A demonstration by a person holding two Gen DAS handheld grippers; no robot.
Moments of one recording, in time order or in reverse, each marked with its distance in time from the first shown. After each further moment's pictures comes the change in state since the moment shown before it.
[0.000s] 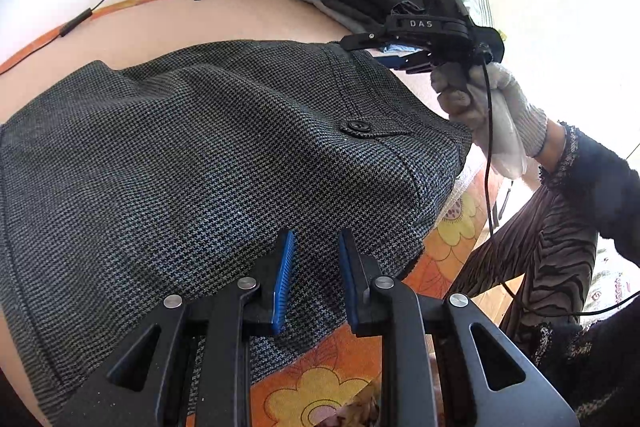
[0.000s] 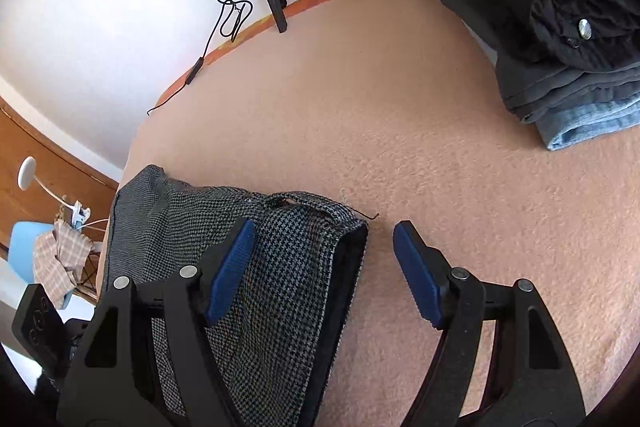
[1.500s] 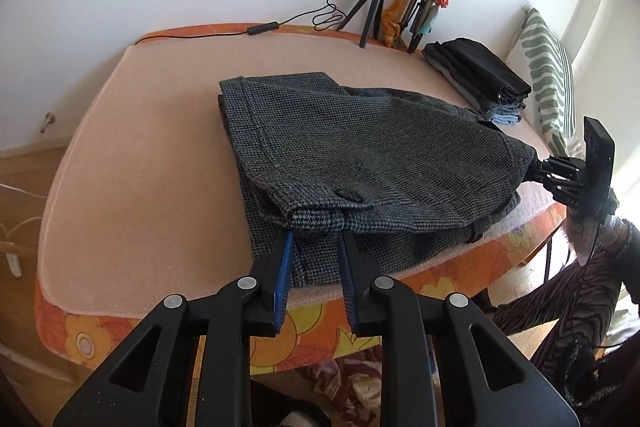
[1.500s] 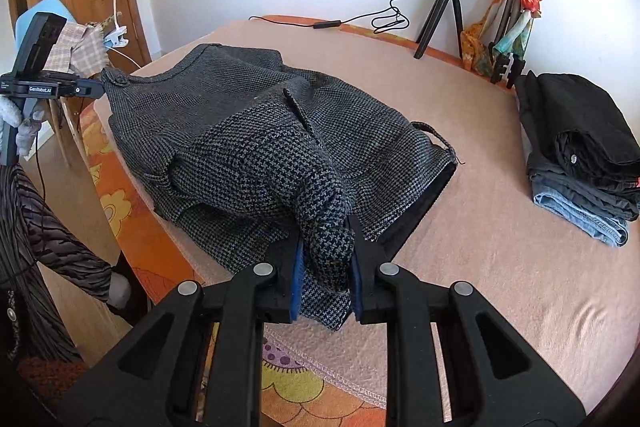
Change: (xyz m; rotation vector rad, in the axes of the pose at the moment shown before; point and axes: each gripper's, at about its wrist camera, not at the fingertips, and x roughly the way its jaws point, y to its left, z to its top) left arm -0.119 0.065 -0.072 -0.249 -0.165 0.315; right arm -0.062 0.114 -0.144 -0.722 -0.065 -0.170
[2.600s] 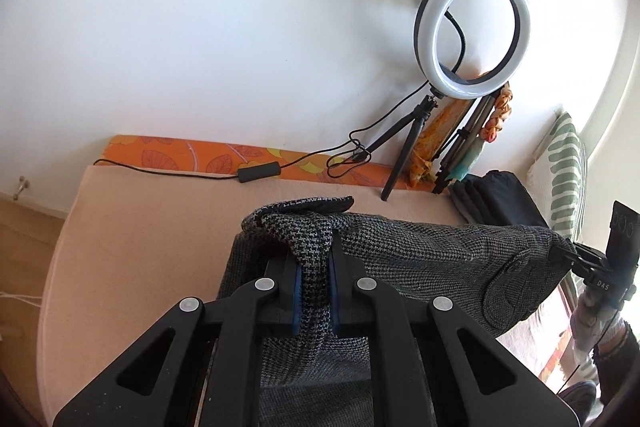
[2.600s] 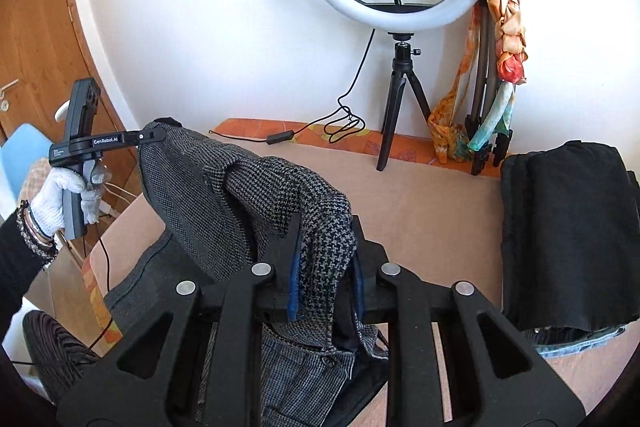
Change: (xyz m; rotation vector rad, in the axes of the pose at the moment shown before) left arm 0.067 0.037 0.226 -0.109 -0.203 -0.031; right arm 0.006 -0.109 0.173 0.217 -0.163 0.057
